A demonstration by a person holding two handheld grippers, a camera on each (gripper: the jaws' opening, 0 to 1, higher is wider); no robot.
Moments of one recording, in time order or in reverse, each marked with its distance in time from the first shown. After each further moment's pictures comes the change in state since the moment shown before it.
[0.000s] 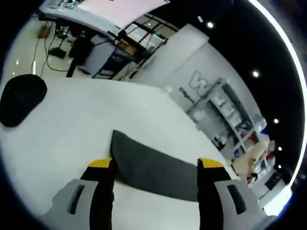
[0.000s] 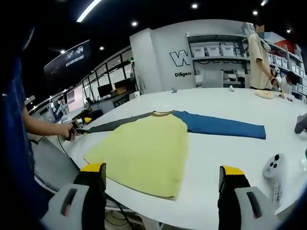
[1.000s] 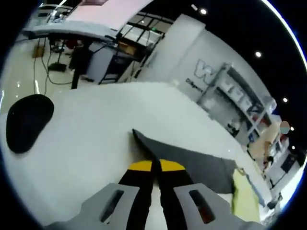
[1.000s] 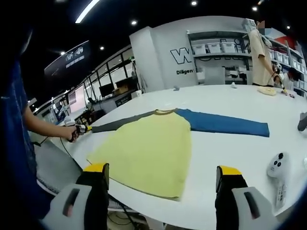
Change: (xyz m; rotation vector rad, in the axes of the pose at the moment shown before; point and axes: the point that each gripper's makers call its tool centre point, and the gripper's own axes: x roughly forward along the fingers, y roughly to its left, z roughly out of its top) left arm 0.000 0.014 0.016 0.135 0.031 0.081; right arm 0.002 0.004 -0.001 0.025 0.016 0.024
